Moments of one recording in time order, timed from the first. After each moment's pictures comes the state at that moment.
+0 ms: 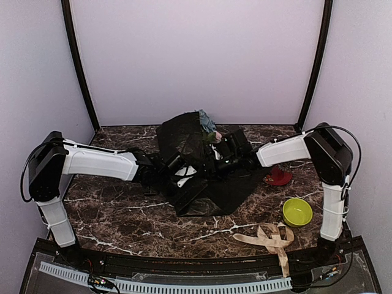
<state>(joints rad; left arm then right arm) -0.91 1.81 1.17 -0.45 0.03 0.00 0.69 2.02 1.25 0.05 -0.70 0.67</state>
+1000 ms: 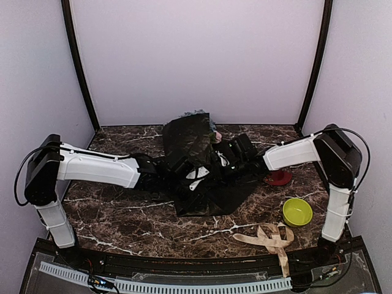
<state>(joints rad) -1.01 1.78 1.18 -0.33 0.09 -0.12 0.71 1.93 1.15 -0.04 -0.64 0.64</state>
